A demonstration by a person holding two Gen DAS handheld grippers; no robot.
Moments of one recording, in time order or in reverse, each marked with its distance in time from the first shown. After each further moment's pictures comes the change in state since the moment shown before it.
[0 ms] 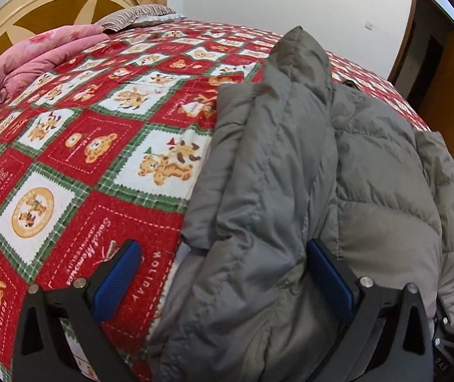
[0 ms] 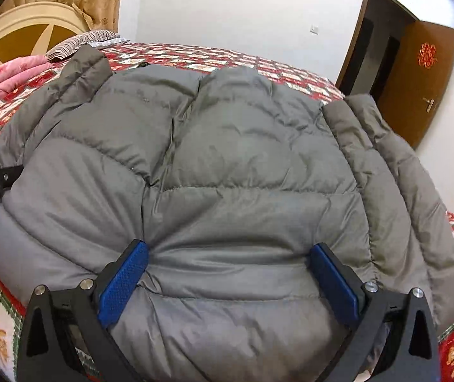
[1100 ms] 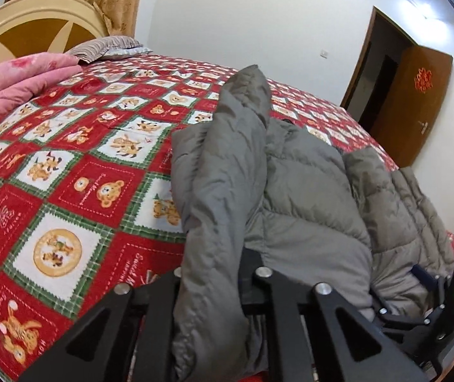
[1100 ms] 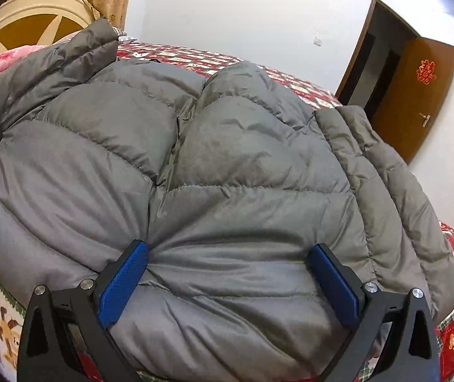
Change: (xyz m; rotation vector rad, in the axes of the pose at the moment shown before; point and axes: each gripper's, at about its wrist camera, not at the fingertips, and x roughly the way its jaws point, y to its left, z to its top) left arm -0.049 0.039 0.007 0.066 -0.150 -0.215; right arm -0.019 0.060 -0.013 -0.055 -0.045 -0.059
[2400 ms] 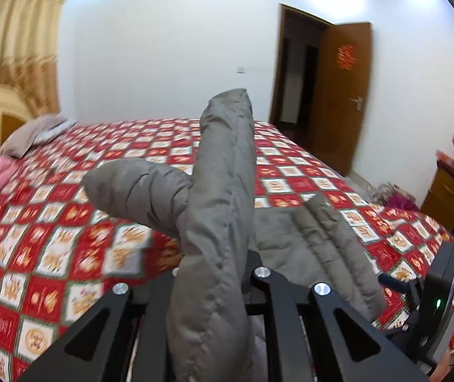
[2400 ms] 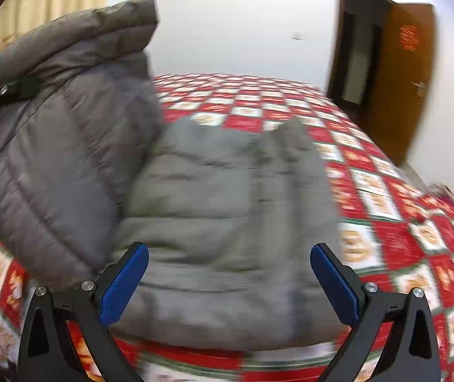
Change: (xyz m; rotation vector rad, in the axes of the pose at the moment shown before) left arm -0.066 -0.180 0.062 0.341 -0.141 -0.186; right arm -0.052 -0.168 0.016 0.220 -0.024 0.072
